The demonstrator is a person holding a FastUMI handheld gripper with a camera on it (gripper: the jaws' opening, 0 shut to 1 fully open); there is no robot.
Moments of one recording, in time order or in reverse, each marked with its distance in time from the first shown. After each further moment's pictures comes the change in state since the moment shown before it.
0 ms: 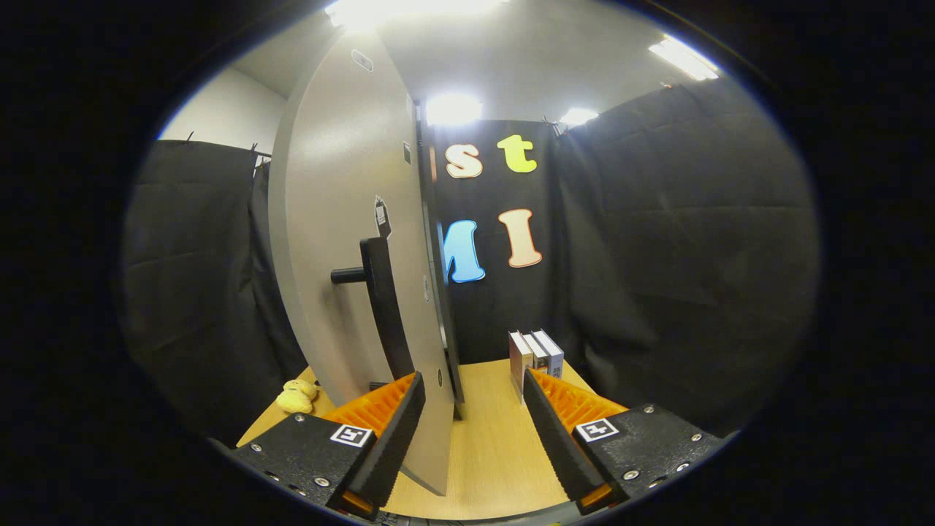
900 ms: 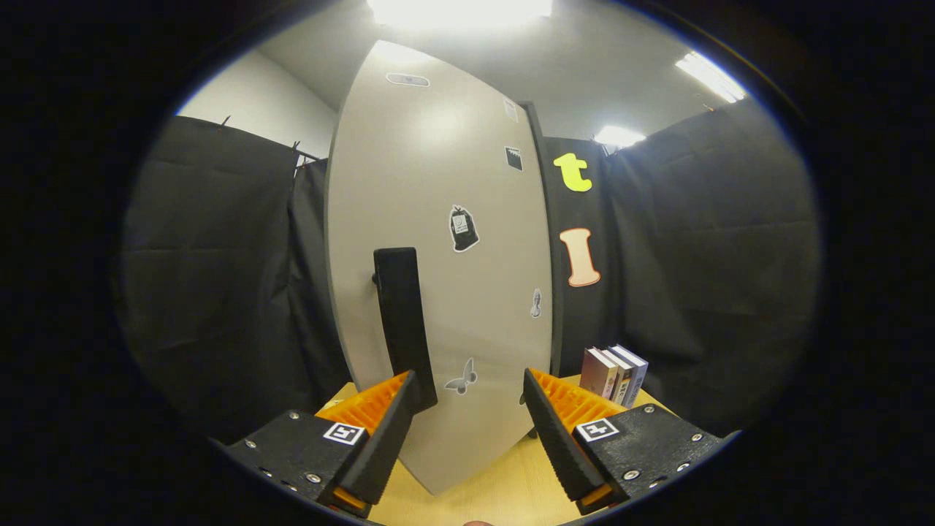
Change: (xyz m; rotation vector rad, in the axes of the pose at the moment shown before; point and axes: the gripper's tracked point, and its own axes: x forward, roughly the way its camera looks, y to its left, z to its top) arm 0.030 0.189 -0.003 -0.038 -0.083 0.088
